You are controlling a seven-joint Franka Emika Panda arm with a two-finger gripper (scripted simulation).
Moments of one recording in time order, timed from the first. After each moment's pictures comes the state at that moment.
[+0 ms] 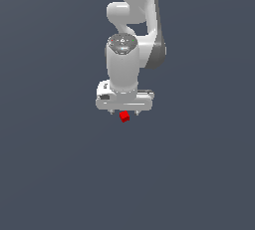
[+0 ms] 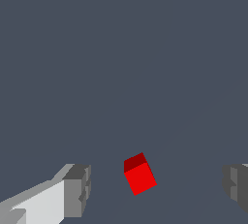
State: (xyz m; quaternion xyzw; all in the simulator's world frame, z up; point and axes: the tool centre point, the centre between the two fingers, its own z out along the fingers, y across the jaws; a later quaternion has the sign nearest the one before) arm 0.010 -0.012 0.173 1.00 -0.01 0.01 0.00
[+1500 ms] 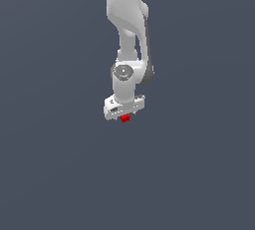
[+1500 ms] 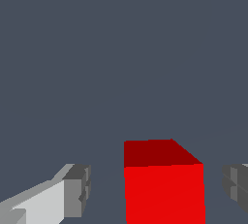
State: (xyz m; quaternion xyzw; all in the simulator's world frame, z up) arm -0.063 -0.013 0.035 0.98 0.19 0.00 0.00
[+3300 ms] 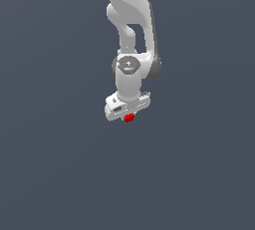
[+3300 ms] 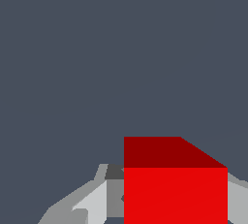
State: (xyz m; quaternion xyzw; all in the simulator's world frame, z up) arm -0.028 0.004 0.091 0.98 0.21 0.00 0.00
